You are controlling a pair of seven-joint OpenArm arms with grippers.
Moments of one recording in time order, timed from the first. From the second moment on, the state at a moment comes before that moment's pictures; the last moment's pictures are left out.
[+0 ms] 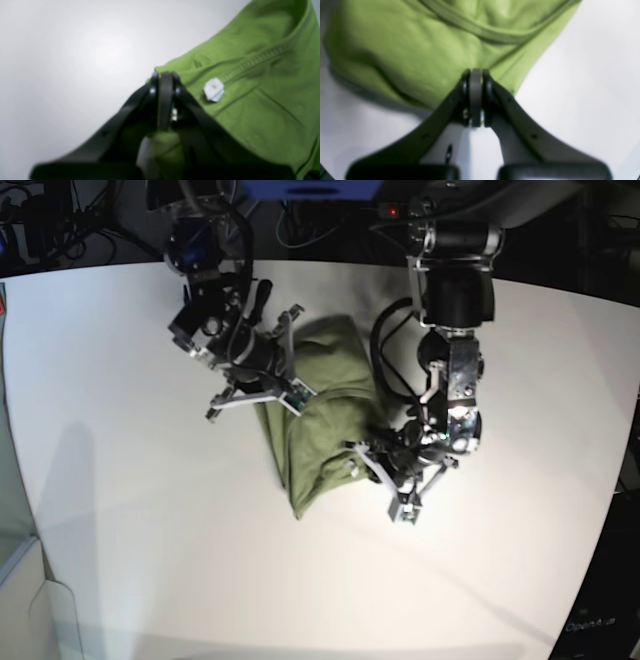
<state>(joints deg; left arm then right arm) -16.5 5.1 -5.9 64.8 -1.5 -20.2 39.6 -9.5 -4.3 -7.9 98.8 -26.7 40.9 -38.2</state>
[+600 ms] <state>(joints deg) -22.4 5.1 -5.9 48.7 -2.5 -20.5 26.7 -8.8 1.4 -4.5 94.0 -25.8 40.8 -33.5</state>
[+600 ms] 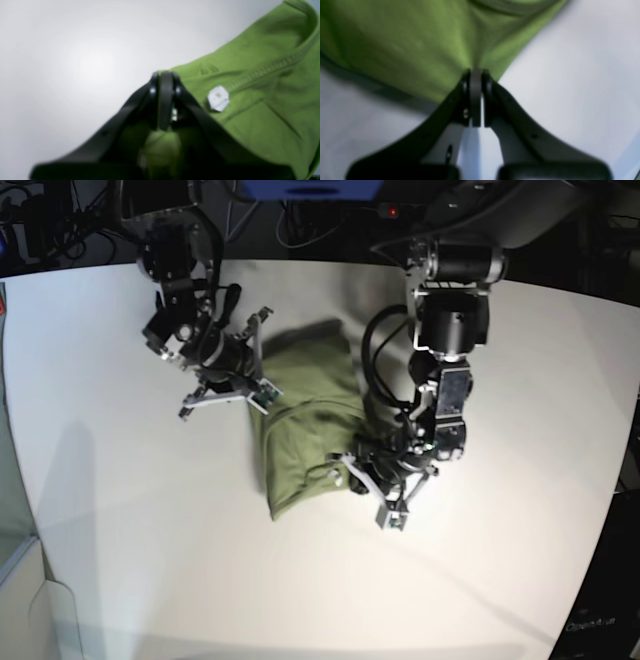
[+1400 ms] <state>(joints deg) -21.8 5.1 -6.2 70.3 -2.1 -20.7 37.3 -12.6 2.7 -0.6 98.1 -26.8 40.9 -32.3</state>
